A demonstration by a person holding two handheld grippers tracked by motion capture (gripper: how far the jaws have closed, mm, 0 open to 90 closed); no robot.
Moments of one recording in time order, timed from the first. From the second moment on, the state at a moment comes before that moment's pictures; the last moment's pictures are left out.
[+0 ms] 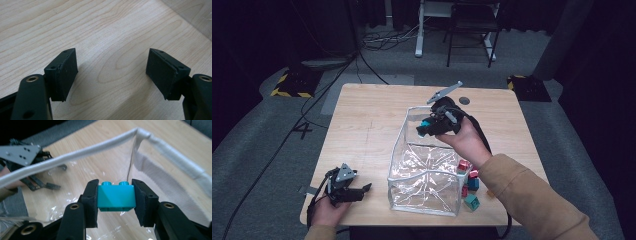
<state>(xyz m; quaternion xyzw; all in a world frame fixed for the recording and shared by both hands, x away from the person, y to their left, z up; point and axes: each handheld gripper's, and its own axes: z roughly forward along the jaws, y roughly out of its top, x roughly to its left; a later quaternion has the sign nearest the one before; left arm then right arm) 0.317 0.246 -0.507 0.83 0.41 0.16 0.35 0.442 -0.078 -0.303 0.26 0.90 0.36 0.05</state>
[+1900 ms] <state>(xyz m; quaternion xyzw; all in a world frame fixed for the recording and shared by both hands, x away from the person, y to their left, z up) 0.317 0.247 -0.506 0.83 0.41 0.16 0.35 0.437 -0.179 -0.254 0.32 0.85 0.41 0.08</state>
